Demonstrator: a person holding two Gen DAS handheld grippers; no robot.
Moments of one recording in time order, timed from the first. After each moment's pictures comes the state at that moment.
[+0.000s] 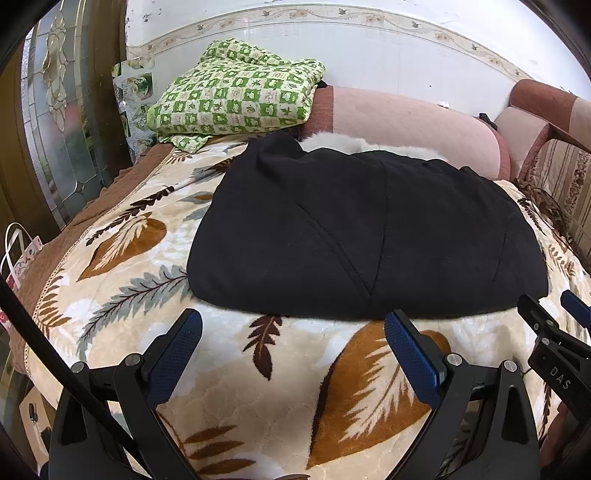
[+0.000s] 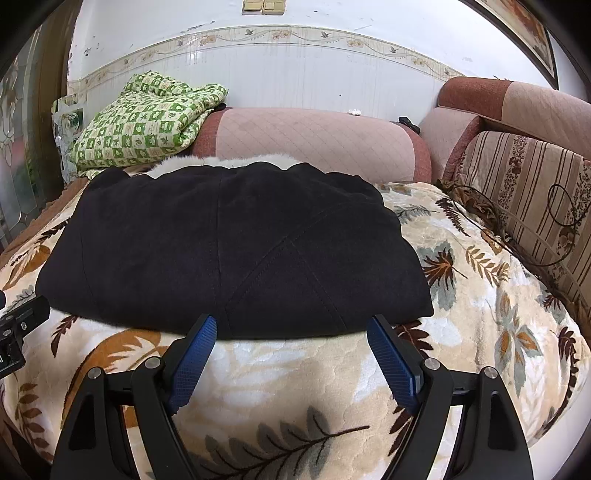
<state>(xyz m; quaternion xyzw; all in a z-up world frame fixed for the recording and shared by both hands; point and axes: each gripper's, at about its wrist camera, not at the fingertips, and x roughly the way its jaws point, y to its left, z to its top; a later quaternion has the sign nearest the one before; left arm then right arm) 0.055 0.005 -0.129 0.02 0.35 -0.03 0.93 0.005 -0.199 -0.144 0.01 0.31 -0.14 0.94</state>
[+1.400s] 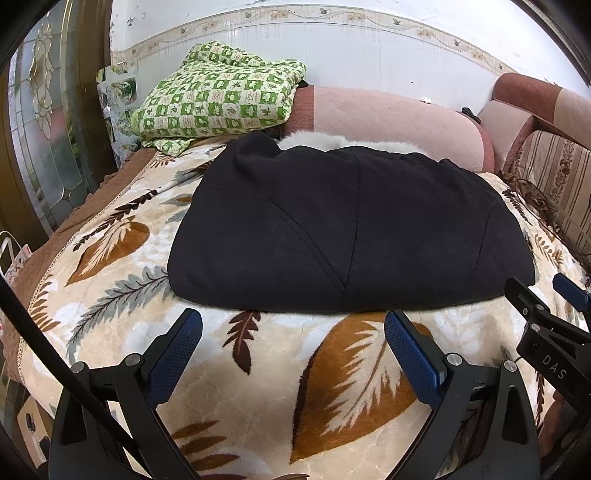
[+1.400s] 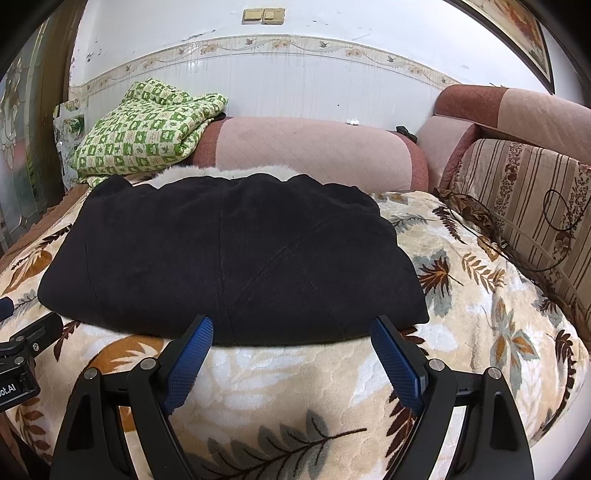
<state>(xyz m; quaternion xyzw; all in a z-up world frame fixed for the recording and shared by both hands) 0.049 -0.007 -0.132 0.03 0.35 -0.06 0.93 0.000 -0.196 -0.138 0.01 0.29 -0.14 0.95</state>
